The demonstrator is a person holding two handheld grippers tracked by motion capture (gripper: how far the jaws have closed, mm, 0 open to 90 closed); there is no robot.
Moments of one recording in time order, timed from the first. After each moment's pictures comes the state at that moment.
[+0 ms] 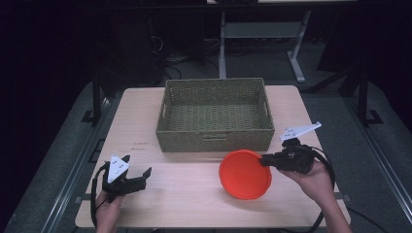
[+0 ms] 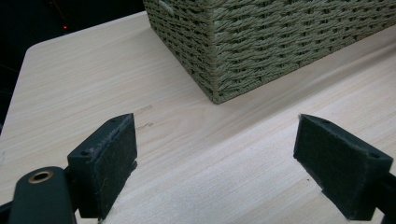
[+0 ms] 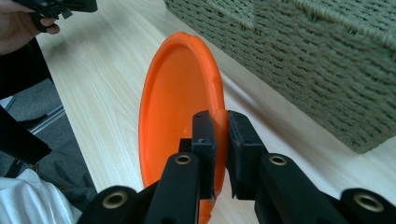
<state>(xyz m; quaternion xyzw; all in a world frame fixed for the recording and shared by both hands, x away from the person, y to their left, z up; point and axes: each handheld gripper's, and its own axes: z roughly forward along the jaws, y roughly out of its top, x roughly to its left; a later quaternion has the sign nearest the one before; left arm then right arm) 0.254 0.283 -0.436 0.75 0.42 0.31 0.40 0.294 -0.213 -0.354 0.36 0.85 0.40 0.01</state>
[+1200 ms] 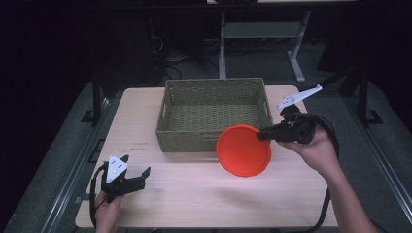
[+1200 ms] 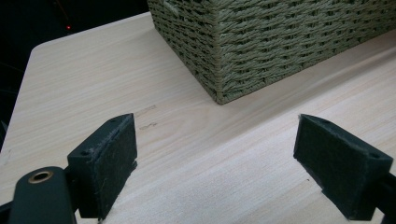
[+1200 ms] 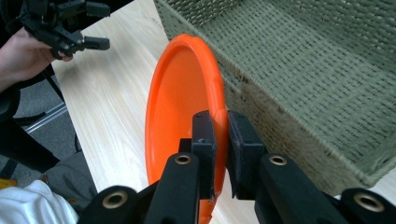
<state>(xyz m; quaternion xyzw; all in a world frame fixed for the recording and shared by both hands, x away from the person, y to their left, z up) 0.254 0.285 -0.436 0.75 0.42 0.32 0.41 0.328 -0.200 -0.279 0.33 0.86 0.39 0.03</state>
